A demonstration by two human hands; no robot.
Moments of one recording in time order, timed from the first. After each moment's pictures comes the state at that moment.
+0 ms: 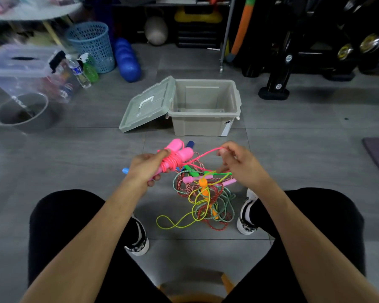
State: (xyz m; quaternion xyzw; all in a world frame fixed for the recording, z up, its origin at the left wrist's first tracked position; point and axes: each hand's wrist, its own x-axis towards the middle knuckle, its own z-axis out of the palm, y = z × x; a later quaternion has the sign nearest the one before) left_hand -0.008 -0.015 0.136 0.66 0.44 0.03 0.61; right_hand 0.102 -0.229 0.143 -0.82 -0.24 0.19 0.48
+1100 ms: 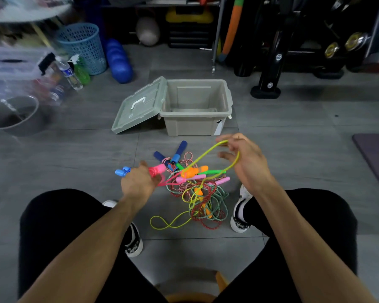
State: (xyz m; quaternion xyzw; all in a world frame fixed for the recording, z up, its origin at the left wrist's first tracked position) left_hand -0.011 -0.027 0.086 0.90 0.41 -0.05 0.16; right_hand 0.092 -0.248 0.182 -0.59 -0.10 0.26 0.76
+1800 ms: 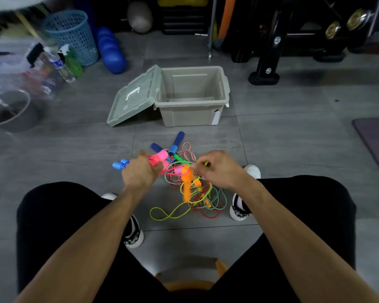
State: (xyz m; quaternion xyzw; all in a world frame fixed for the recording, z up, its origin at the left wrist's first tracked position) left_hand -0.002 -0.034 0.084 0.90 0.39 -0.01 0.19; right_hand 0.083 -0.235 0.131 -0.86 -0.36 0.22 0.29
